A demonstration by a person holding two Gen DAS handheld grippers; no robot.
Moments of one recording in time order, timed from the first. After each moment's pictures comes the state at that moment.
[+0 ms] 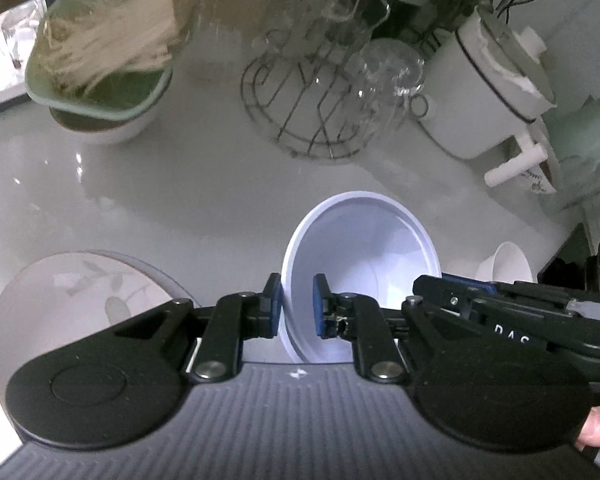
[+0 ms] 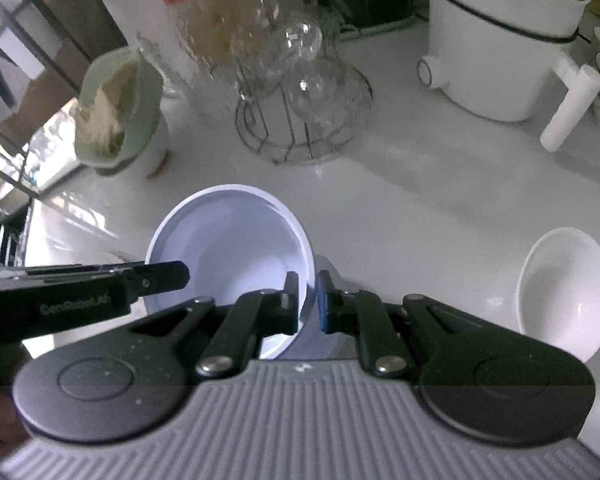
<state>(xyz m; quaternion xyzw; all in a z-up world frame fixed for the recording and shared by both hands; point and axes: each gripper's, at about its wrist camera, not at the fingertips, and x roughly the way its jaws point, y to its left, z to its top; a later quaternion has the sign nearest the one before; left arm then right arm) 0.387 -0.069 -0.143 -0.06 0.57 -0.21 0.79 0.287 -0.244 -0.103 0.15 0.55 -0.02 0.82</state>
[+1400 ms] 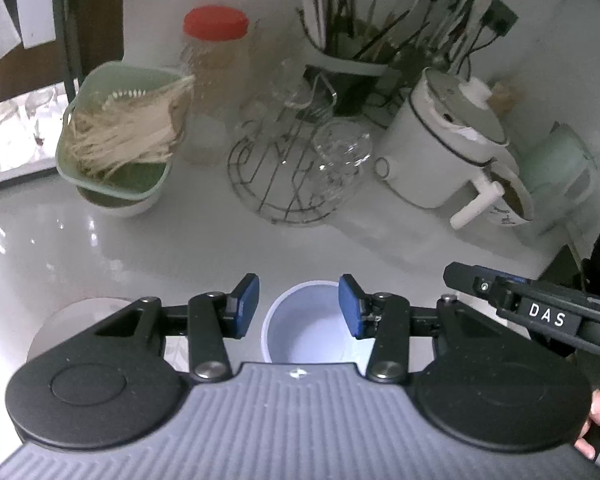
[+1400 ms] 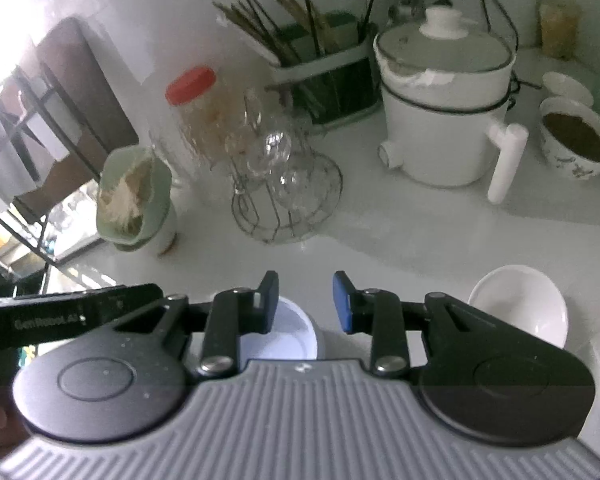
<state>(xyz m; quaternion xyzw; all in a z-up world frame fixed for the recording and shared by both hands) 0.350 -0.063 -0.072 -0.05 0.47 -0.22 0.85 0.242 -0.271 -0.044 0.17 0.42 -0.06 0.89</state>
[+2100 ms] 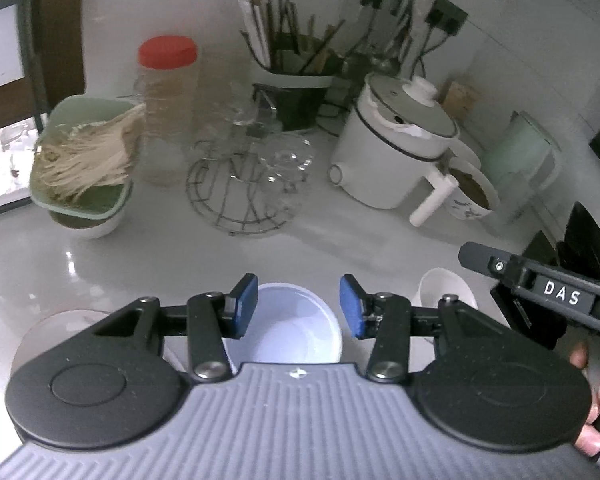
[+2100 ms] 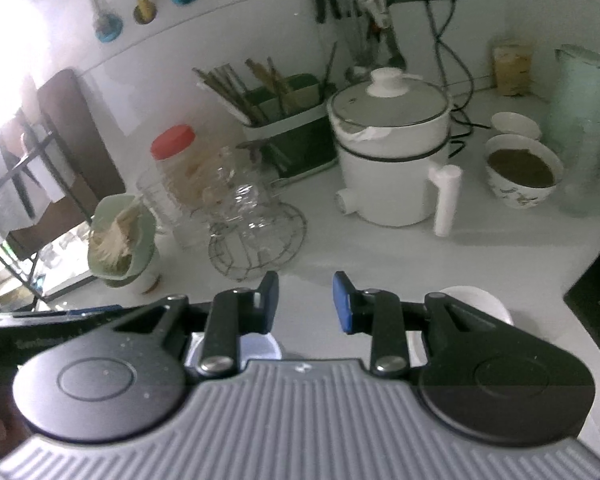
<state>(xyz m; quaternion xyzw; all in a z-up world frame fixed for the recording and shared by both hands) 0.318 -0.084 -0.059 -0.03 0.43 -0.27 0.86 0.190 -0.287 -0.017 0.16 0.35 -0.11 0.92</state>
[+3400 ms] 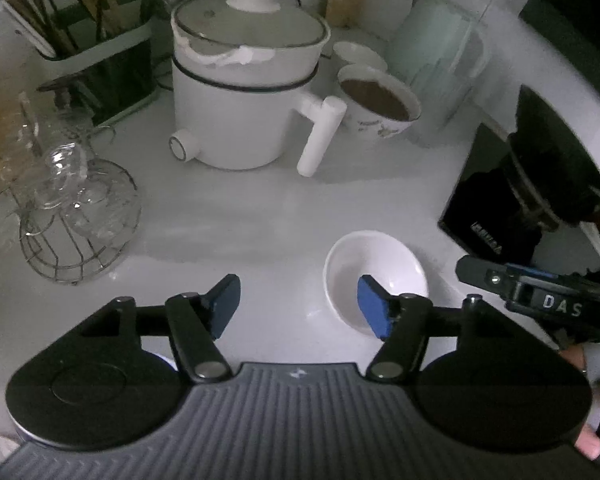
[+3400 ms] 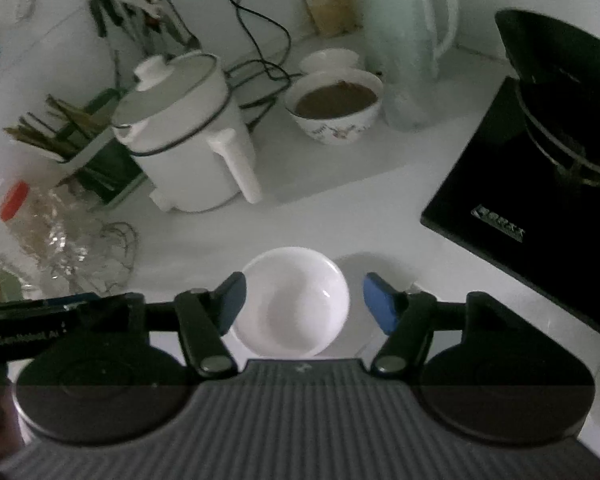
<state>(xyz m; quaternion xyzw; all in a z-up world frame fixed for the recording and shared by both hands) 0.351 -0.261 -0.103 0.11 0.47 -0.41 0.77 0.137 -0.391 -0.063 0.26 0.38 -0.31 0.83</state>
